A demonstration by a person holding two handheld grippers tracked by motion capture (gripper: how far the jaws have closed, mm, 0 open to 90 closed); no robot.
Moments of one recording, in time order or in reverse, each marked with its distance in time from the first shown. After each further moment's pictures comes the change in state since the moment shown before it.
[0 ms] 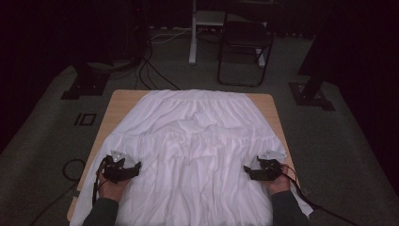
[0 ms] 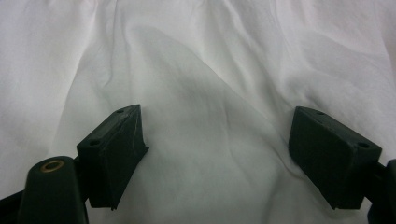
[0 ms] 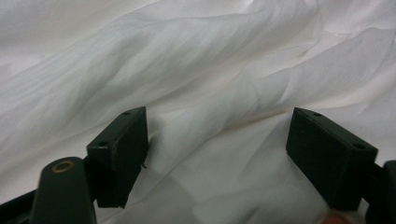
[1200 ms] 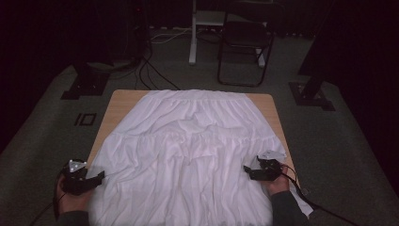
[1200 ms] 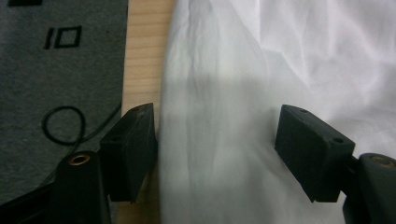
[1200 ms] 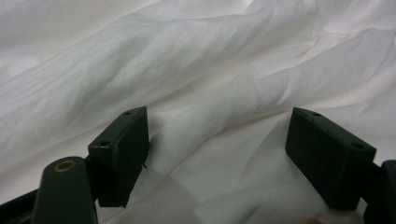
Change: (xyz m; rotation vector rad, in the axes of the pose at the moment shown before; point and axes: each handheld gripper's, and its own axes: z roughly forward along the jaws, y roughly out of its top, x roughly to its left) left arm 0.090 -0.045 -0.054 0.054 0.080 -0.116; right arm 0.000 0.000 0.000 0.001 0.000 0.000
